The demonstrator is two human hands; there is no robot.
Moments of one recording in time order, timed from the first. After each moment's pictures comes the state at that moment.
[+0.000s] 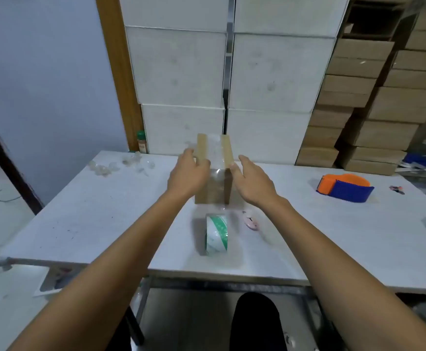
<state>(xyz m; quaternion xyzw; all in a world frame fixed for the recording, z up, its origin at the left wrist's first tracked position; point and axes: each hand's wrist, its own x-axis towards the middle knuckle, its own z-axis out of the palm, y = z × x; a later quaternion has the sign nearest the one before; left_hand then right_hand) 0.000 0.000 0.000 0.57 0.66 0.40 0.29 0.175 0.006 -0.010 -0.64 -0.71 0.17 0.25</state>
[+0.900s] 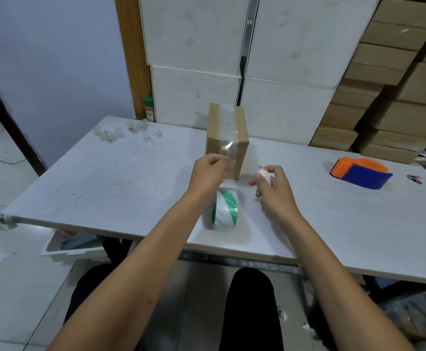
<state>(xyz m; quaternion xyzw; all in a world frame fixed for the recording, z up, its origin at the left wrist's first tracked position) 0.023 -0.028 -0.052 0.43 0.57 0.52 0.48 0.196 -0.043 -0.074 -0.60 -0.56 0.35 0.45</state>
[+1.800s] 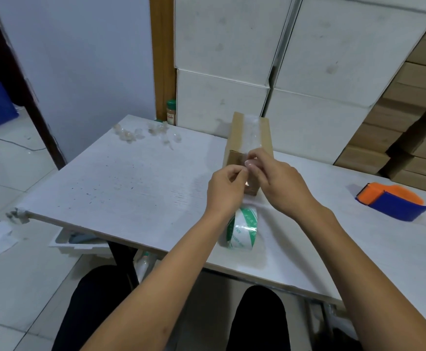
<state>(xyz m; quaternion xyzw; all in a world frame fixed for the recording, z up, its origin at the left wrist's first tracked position) 0.026 -0.014 -0.076 0.44 0.55 0.58 0.41 0.163 0.003 -0.019 -0.49 -0.84 0.08 0.22</state>
